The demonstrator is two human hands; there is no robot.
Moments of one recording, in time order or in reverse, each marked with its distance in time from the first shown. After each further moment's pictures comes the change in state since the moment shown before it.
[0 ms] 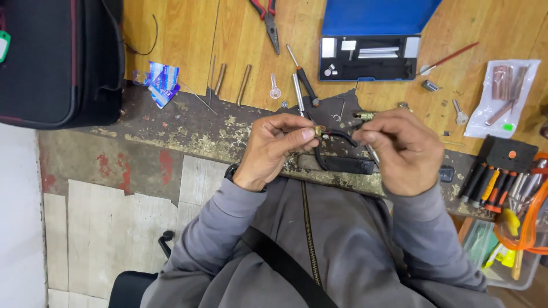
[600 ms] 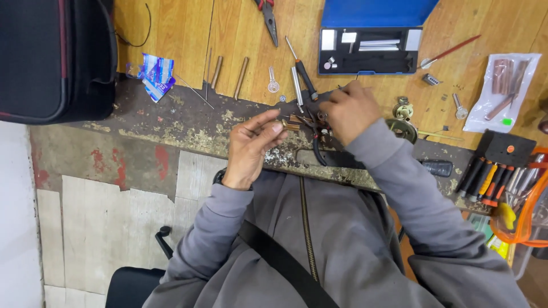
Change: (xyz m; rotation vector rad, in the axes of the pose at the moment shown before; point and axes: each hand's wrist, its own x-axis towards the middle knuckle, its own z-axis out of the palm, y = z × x) left_hand -0.014 -0.019 -0.053 0.070 0.240 -0.001; right_hand -0.002 0.143 0.046 -1.164 -0.496 -0.232
